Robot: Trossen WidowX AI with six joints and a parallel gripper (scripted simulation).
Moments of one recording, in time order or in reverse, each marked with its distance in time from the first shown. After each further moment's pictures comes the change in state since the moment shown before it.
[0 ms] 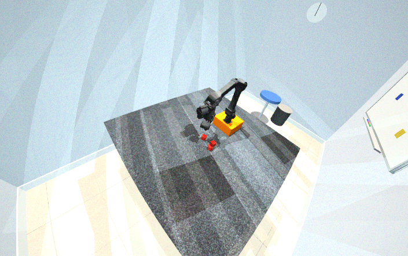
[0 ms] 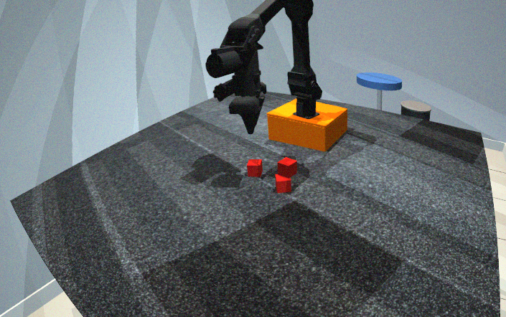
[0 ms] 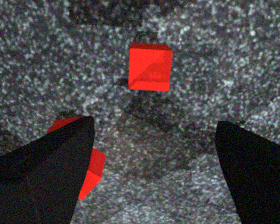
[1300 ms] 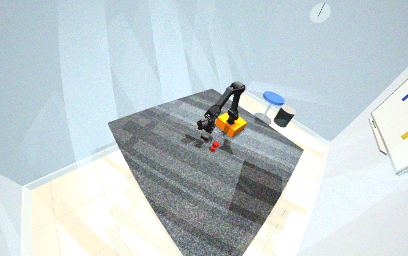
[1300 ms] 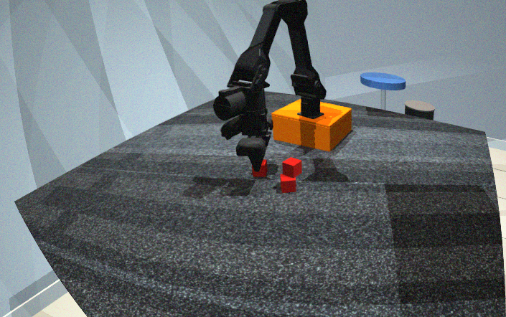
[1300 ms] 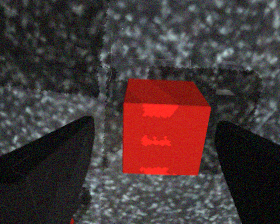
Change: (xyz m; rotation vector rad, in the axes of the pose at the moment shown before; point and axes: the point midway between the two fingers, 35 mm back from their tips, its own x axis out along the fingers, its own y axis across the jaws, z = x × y) arm 0.100 0.002 0.003 0.017 -0.006 0.010
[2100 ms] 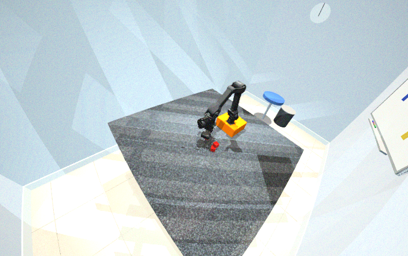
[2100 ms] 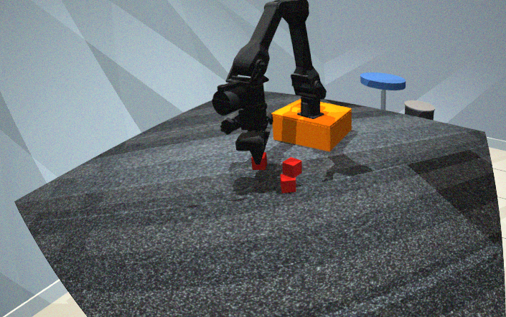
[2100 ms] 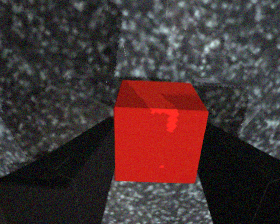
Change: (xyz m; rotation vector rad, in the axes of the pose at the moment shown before) arm -0.014 -0.001 -0.001 0.003 0.011 -0.018
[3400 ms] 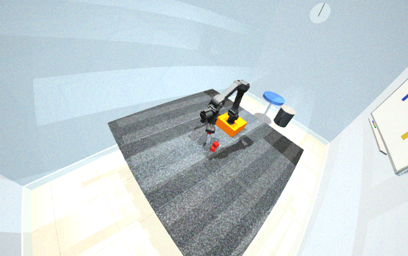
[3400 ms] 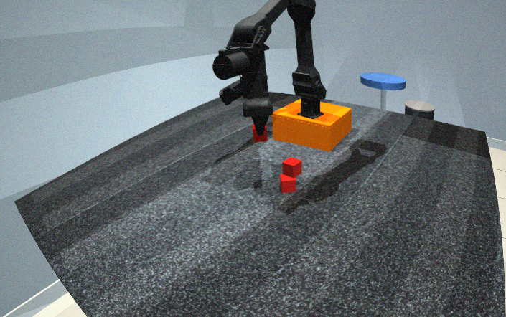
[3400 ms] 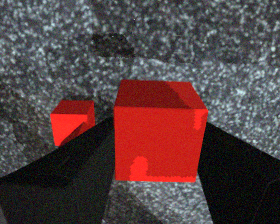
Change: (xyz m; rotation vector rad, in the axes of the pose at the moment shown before) arm -0.086 0.017 -0.012 -0.203 -0.005 0.008
